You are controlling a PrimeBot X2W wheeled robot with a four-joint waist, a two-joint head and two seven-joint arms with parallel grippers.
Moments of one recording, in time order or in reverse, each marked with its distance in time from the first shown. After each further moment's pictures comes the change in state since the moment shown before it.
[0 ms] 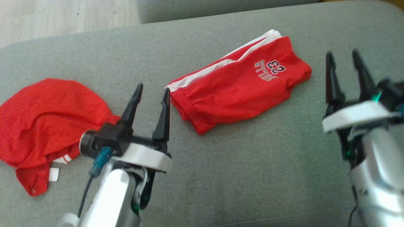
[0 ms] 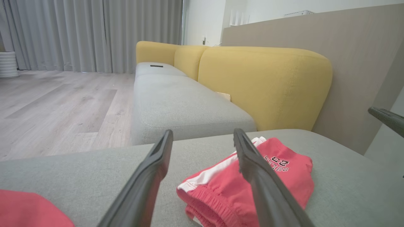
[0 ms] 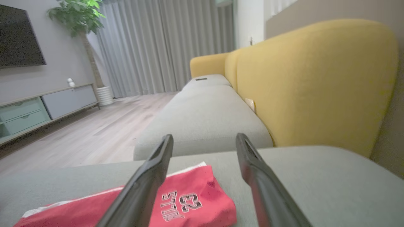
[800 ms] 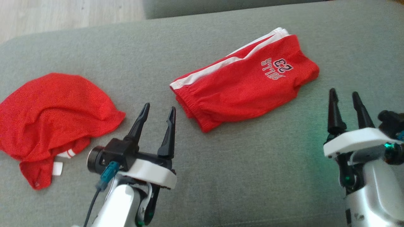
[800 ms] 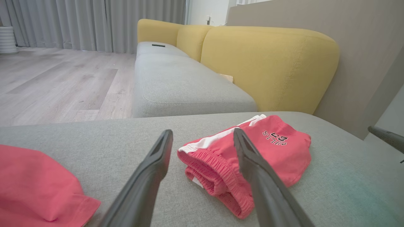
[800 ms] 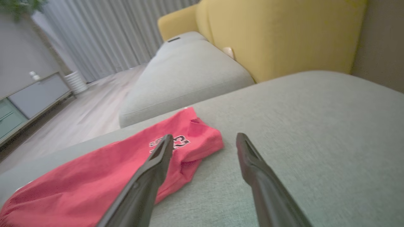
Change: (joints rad) left arm 0.094 0.004 -0.034 -0.011 -0.009 0.008 0.000; right arm 0.209 0.162 -0.217 -0.128 -0.049 0.000 0.169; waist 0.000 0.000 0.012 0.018
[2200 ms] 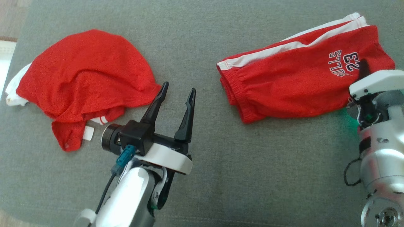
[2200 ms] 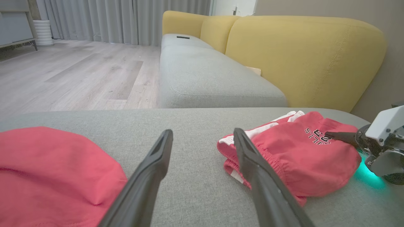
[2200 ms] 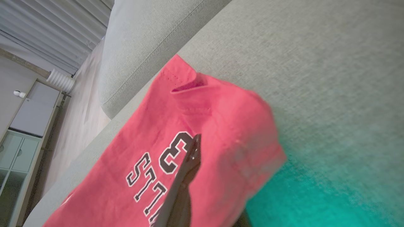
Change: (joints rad) left arm -0.129 0.000 -0.115 -0.002 -0.020 0.045 0.000; right arm -0.560 -0.054 -0.347 0.707 0.108 0.000 0.142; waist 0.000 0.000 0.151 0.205
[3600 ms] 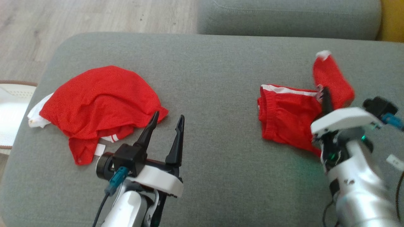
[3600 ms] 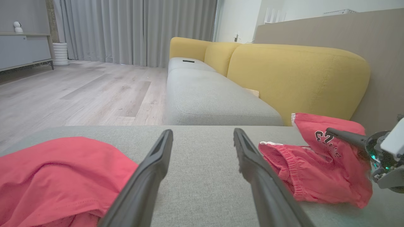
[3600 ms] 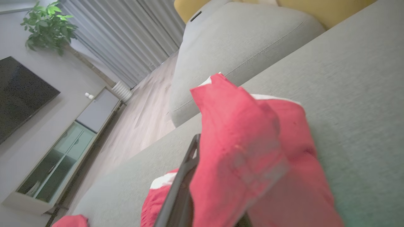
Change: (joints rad) left arm 0.131 0.000 0.055 0.013 0.000 -0.029 0.000; right arm 0.224 0.044 0.379 -0.133 0.235 0.000 -0.184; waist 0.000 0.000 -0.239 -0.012
